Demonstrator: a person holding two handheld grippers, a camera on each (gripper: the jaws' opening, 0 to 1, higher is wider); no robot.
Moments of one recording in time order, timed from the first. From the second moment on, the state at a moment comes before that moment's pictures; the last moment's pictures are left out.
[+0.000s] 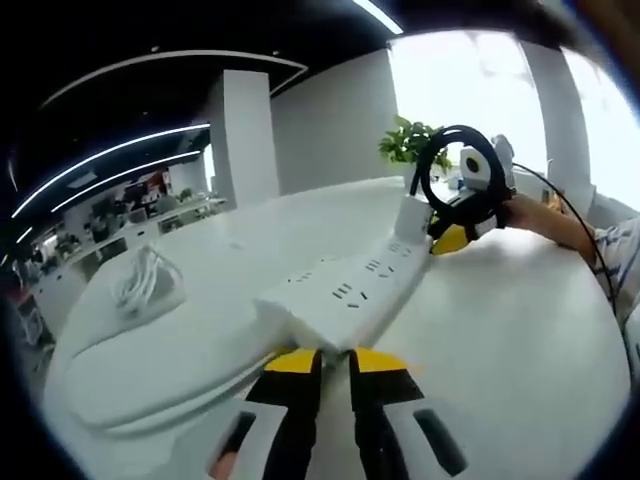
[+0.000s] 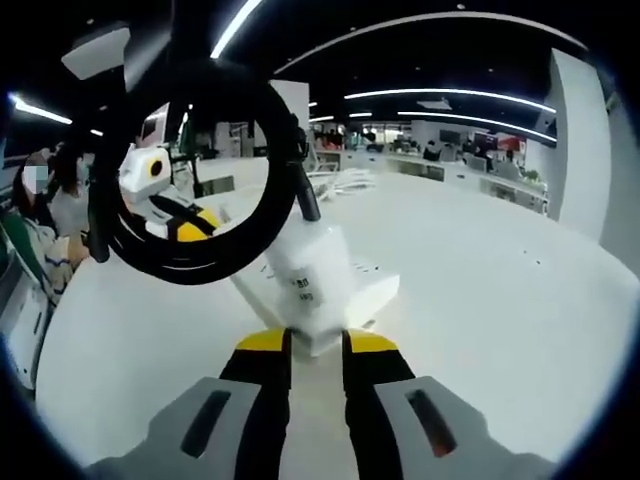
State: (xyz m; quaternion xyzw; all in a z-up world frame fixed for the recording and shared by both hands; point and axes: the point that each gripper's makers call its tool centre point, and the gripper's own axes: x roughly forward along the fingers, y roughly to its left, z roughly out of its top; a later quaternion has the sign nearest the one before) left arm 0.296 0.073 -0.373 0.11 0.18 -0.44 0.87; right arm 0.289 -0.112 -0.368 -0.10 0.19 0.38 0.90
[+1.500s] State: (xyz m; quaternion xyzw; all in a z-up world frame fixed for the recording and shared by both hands) left arm 0.308 0.075 -0.374 0.11 0.18 -0.42 0.88; right arm 0.300 -0.111 -0.369 -0.08 0.18 0.36 0.91
